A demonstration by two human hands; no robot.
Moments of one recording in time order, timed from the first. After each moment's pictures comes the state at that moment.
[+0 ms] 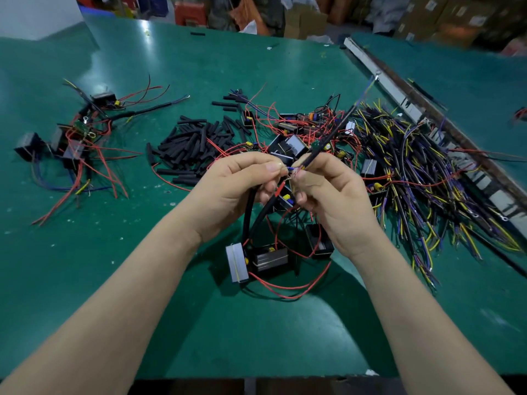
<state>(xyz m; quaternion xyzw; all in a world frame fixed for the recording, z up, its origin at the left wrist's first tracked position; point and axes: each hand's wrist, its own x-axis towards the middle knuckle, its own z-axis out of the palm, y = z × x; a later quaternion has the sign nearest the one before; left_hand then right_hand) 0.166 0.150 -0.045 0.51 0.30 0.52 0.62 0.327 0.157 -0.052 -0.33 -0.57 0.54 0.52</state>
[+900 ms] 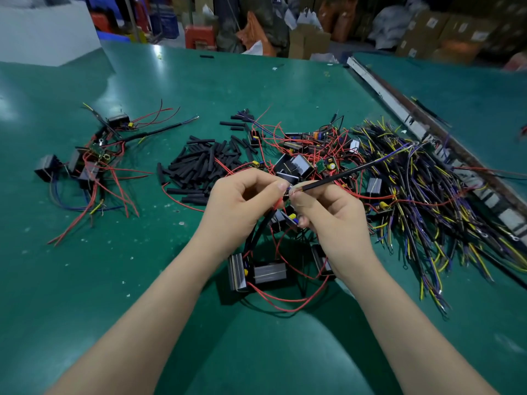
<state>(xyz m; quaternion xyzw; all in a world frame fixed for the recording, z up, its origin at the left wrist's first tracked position) 0.170 0.156 -0.052 0.61 0.43 0.57 0.36 0.318 0.157 -0.060 -0.39 -0.55 0.48 0.56</state>
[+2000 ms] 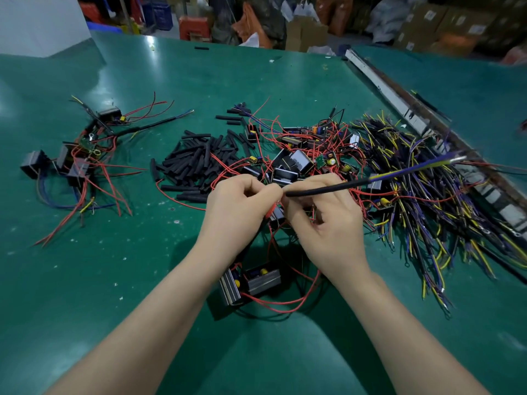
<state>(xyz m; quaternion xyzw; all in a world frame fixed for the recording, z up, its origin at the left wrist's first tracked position) 0.176 0.155 -0.054 0.54 0.58 0.51 0.35 0.314 0.157 -0.070 -0.39 -0.75 0.04 0.53</state>
